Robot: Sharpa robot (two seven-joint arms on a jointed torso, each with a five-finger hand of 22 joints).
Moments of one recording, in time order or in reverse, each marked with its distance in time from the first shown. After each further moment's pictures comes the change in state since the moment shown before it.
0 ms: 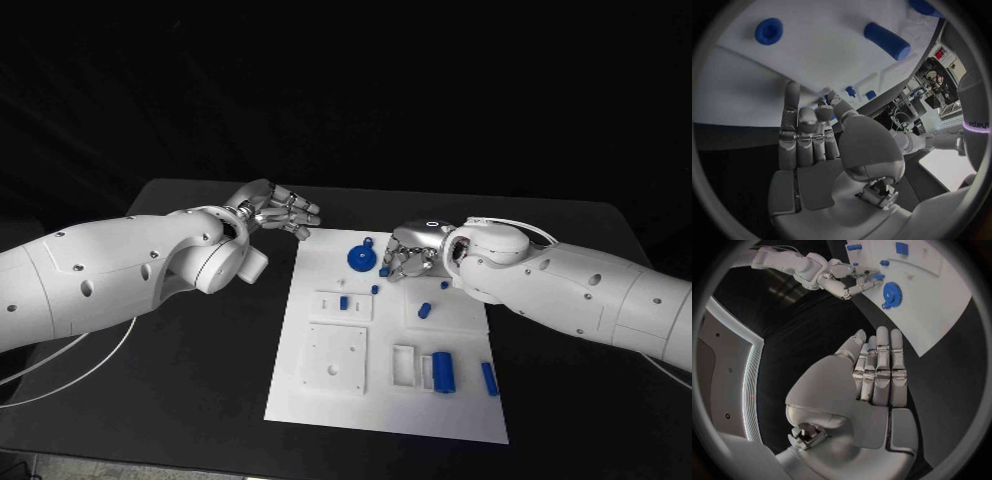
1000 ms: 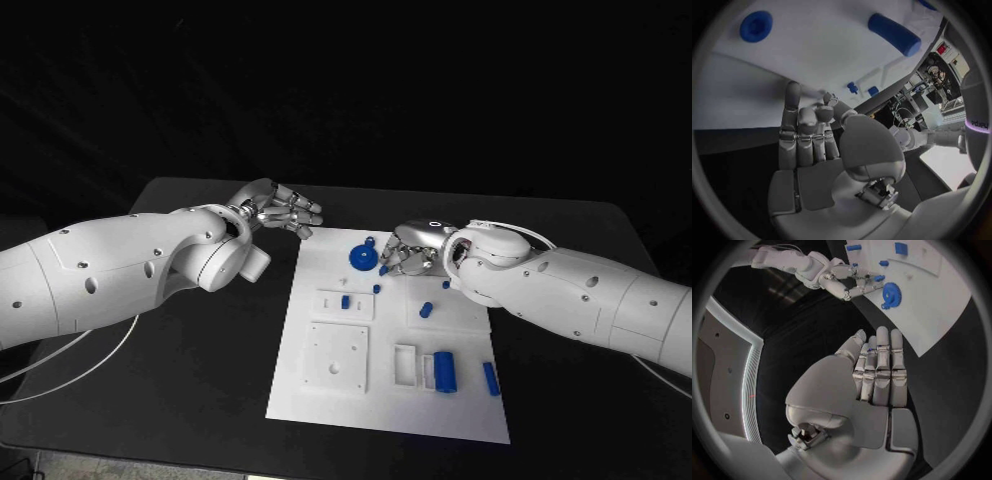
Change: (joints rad) left arm 0.000 0.001 0.000 -0.004 0.000 0.005 -0.005; left_hand 0.000 0.000 0.000 0.000 0.000 0.000 0.000 0.000 0.000 0.000 0.000 0.000 0.000 0.000 0.000 0.000 0.000 0.000 0.000 0.000 0.000 0.004; right arm -0.014 0.015 -0.002 -0.023 0.038 -0.058 -0.001; right_hand -0.006 -0.013 0.180 -0.015 -0.020 -0.071 0.025 -0.005 -0.007 0.005 0.006 0.012 0.008 0.009 -0.001 0.010 0.005 0.001 0.003 -0.003 0.010 0.022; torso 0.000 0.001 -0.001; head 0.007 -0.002
